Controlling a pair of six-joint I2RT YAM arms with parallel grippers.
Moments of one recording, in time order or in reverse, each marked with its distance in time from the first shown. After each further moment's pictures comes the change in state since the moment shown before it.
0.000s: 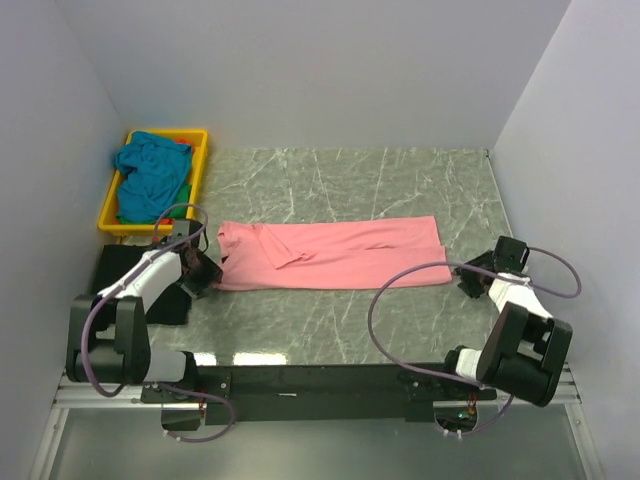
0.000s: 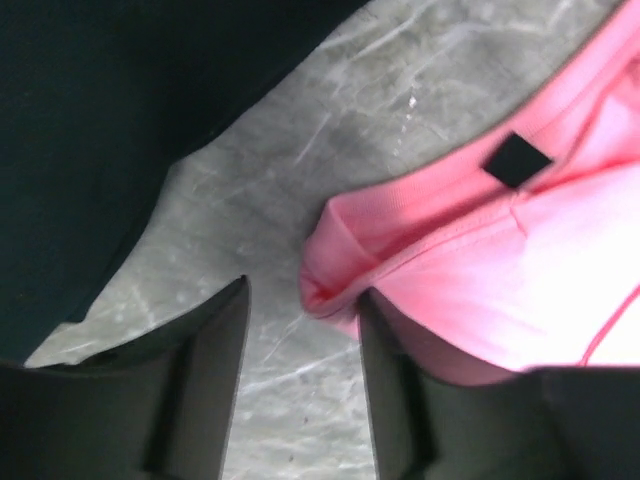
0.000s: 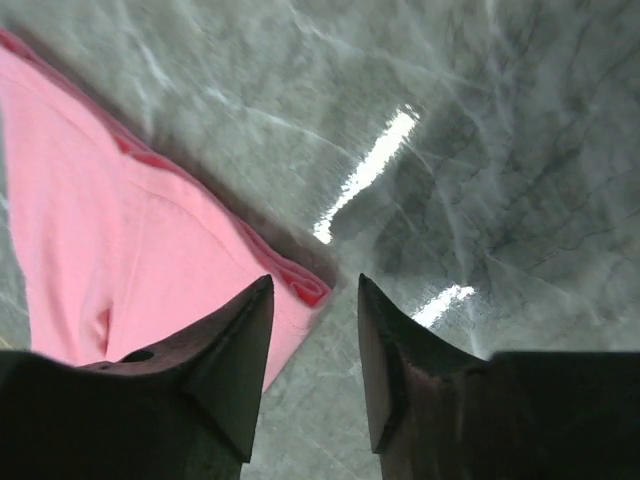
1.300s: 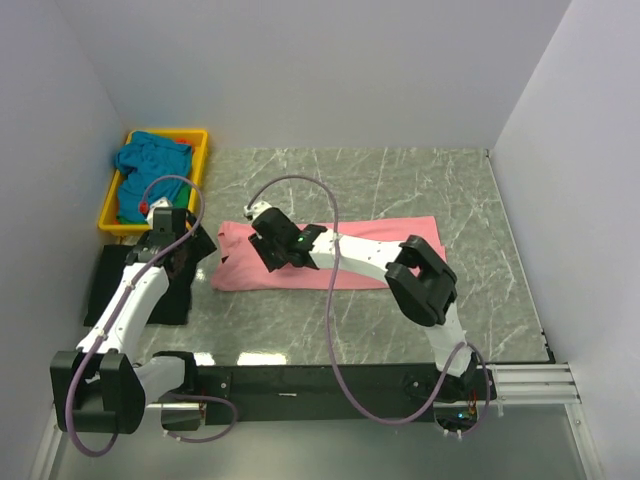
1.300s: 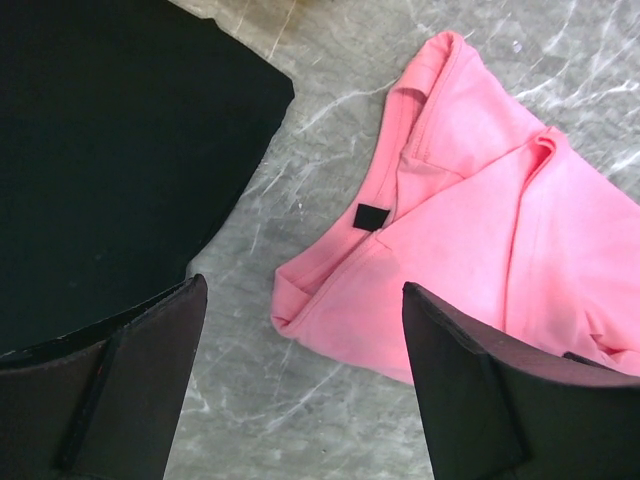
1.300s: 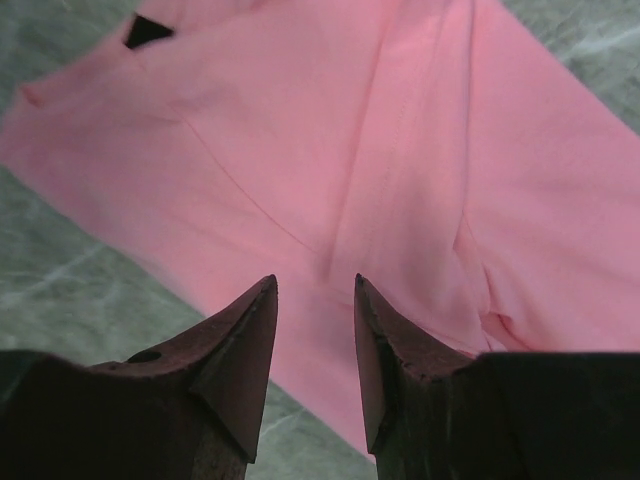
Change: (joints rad) left arm 0.000 -0.269 0.071 0.064 -0.101 0.303; right arm 1.403 0.770 1.038 -0.063 0.315 -0.504
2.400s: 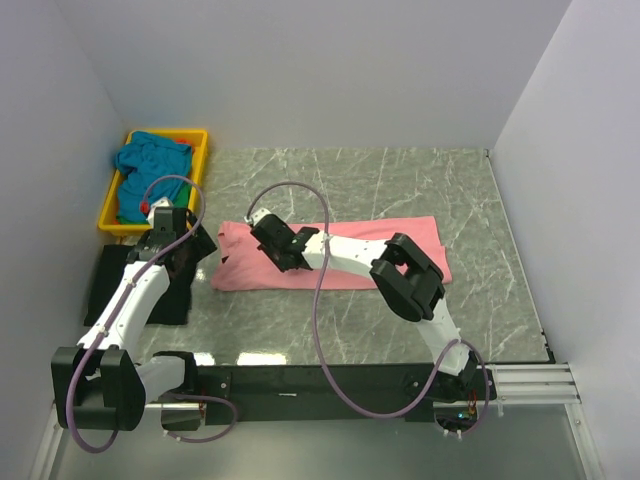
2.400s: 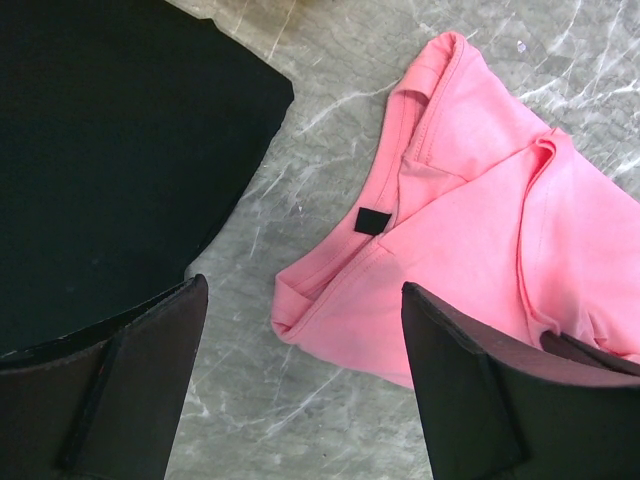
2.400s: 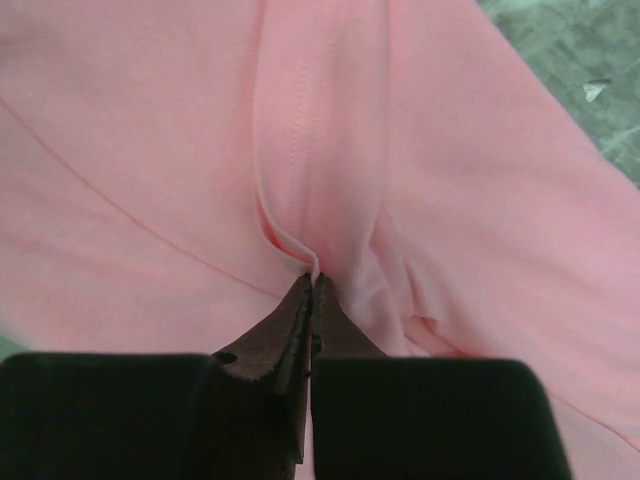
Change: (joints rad) left arm 0.000 0.024 0.000 0.013 0.000 0.003; right arm -0.001 0.112 0.047 -0.085 0.165 -0.134
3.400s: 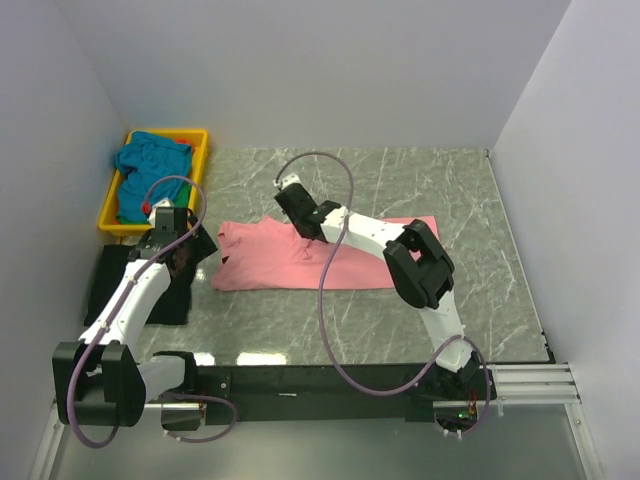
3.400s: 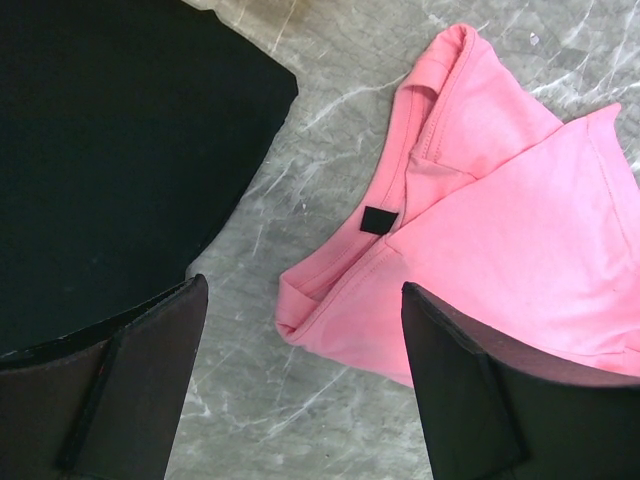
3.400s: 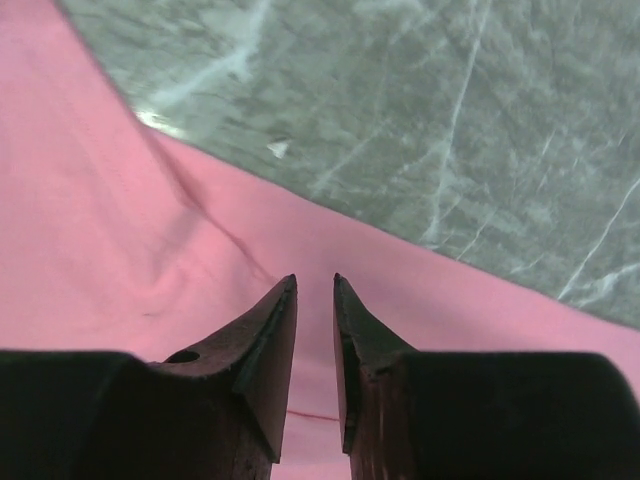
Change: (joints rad) left arm 0.000 0.020 0.000 0.000 0.000 0.000; right arm -0.168 0.000 0.068 0.008 0.160 -0.038
